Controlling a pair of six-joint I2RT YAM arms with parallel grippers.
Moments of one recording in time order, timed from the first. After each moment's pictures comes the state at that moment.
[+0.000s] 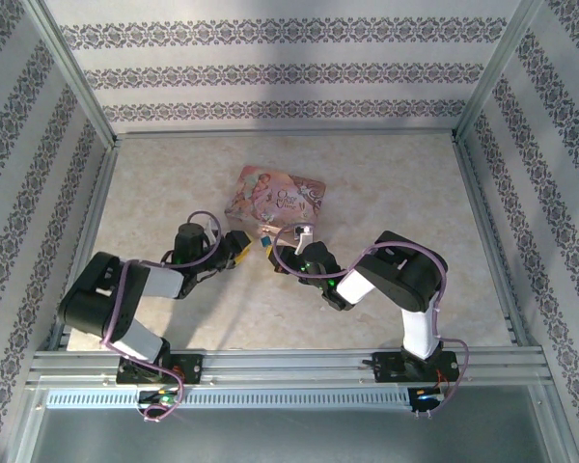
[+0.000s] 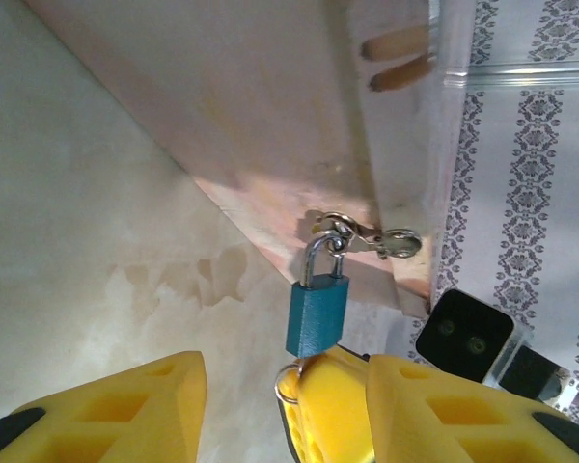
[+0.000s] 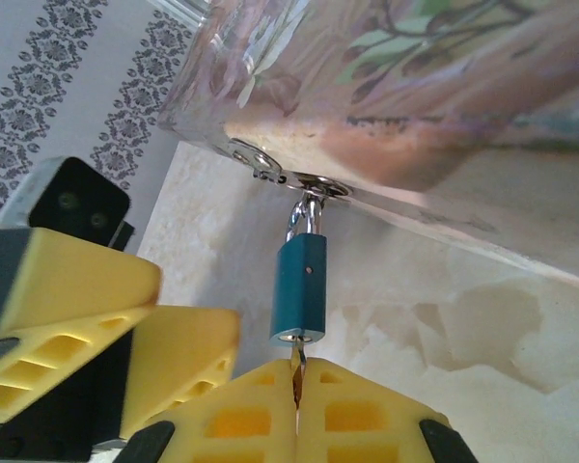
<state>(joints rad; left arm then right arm) -0.28 1.57 0.38 0.71 0.57 -1.21 0.84 1.94 0.56 1.09 -0.06 0.99</state>
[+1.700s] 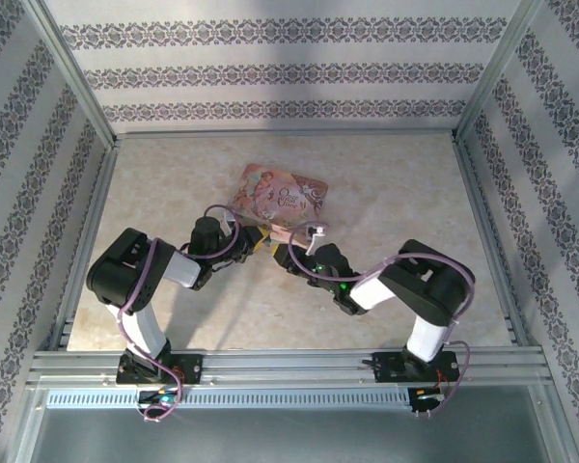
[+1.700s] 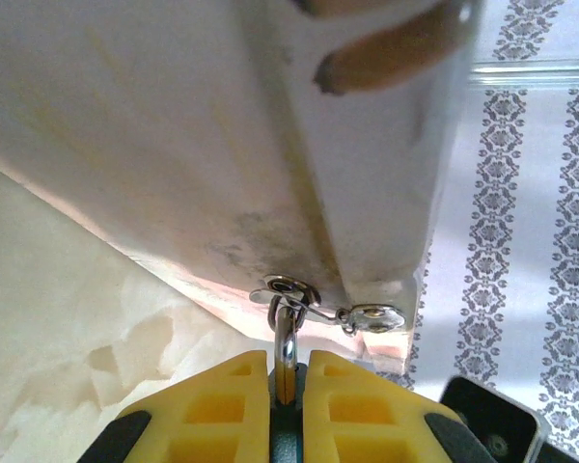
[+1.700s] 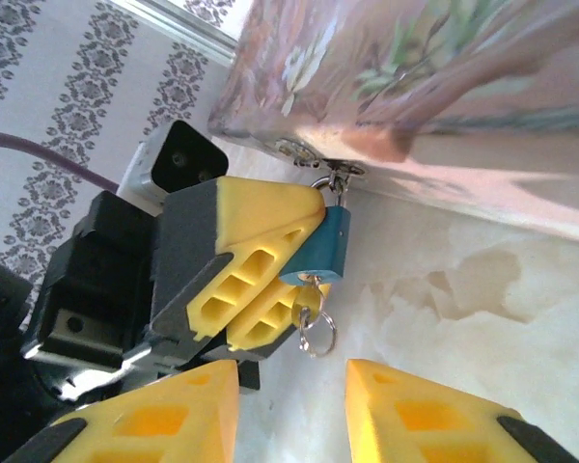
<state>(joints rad) -0.36 1.75 0.50 0.88 0.52 -1.31 0.83 1.73 0.43 1.04 -0.05 1.07</state>
